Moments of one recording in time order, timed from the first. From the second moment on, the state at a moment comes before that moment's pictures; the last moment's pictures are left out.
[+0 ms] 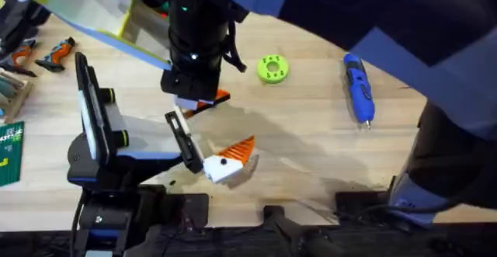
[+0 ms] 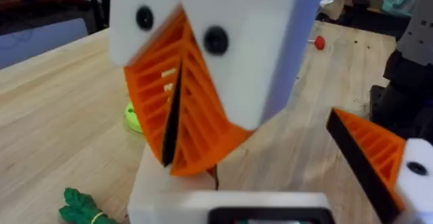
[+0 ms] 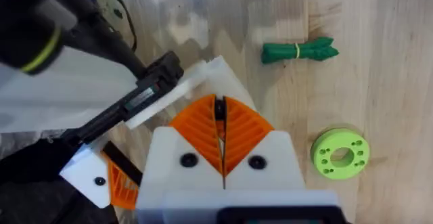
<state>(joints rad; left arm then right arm) -0.03 0.01 0.01 -0.11 1.06 0.02 1.04 2.03 2.19 -1.44 -0.12 -0.39</state>
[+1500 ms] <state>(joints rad) -0.03 0.01 0.01 -0.11 1.06 0.02 0.46 1.36 1.35 -1.15 -0.01 0.02</state>
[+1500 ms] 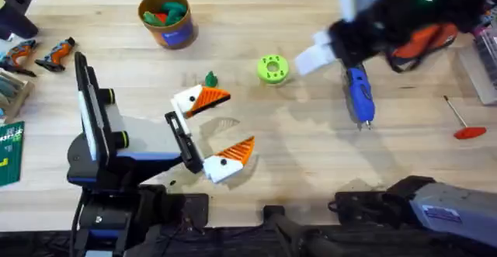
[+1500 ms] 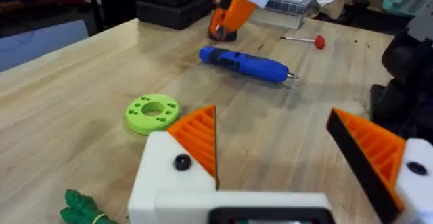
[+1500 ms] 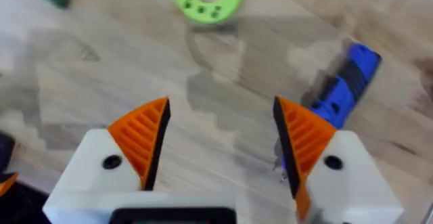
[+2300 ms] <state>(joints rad) -0.03 0.01 0.01 -0.11 1.06 0.02 0.08 1.21 1.18 -1.09 0.08 0.14</state>
